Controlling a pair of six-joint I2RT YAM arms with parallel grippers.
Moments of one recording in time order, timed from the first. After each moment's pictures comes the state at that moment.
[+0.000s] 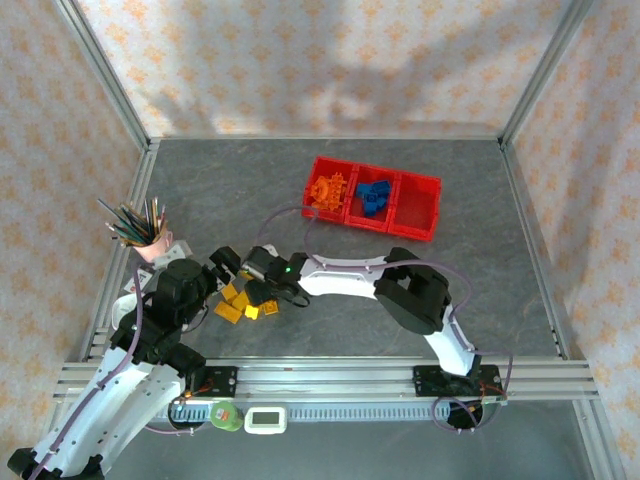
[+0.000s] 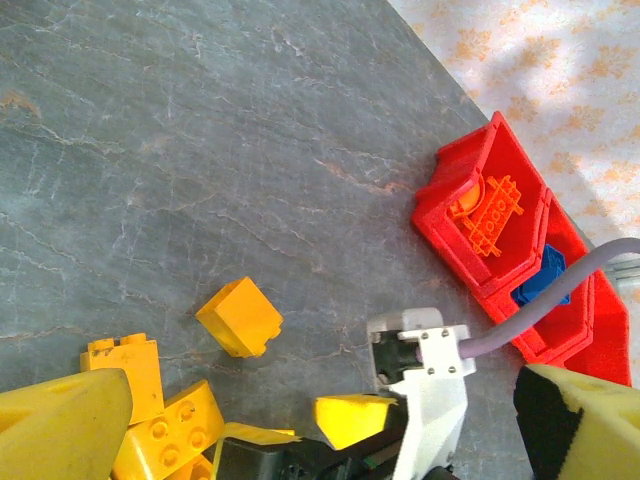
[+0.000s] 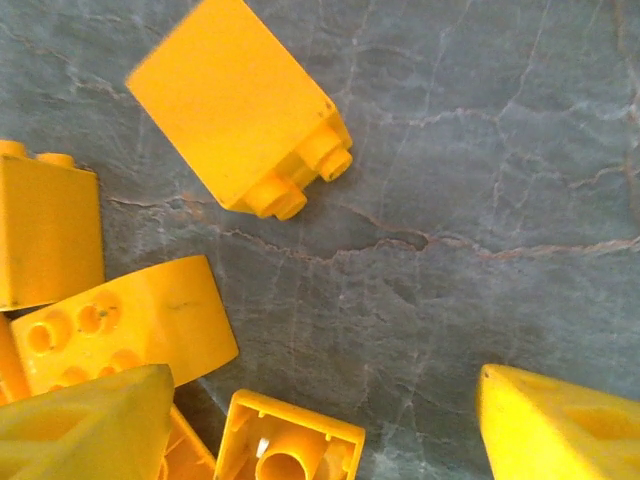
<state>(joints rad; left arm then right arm) -0.43 0.48 0.58 -0.71 -0.27 -1.02 1.14 2.10 1.51 -0.49 0.12 0.63</state>
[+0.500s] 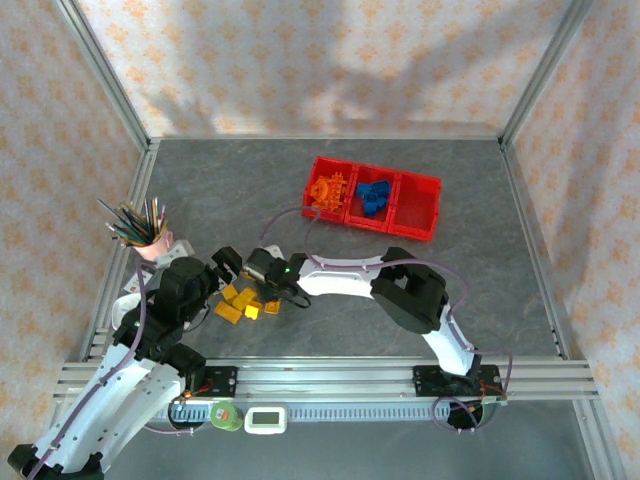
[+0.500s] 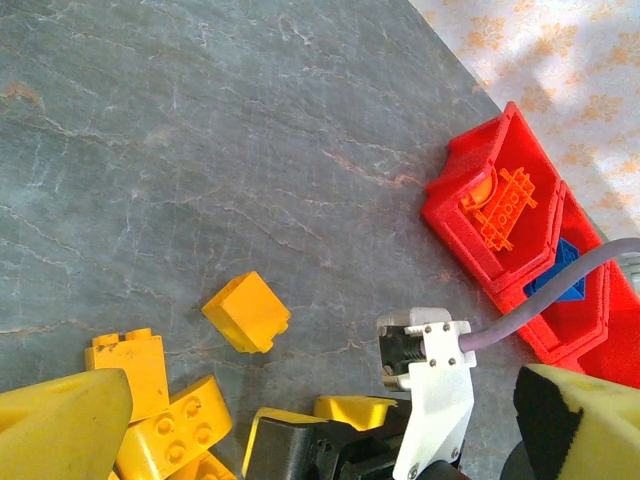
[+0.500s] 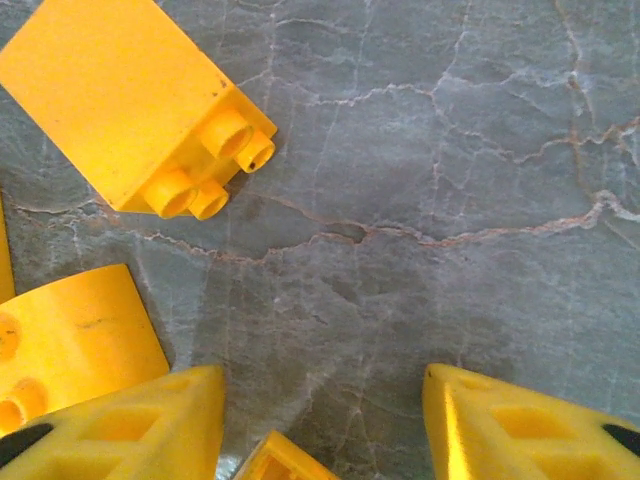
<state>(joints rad) -0.43 0.50 0.58 -0.71 -0.26 -1.01 1.14 2.12 1.51 -0.52 0.16 0.67</state>
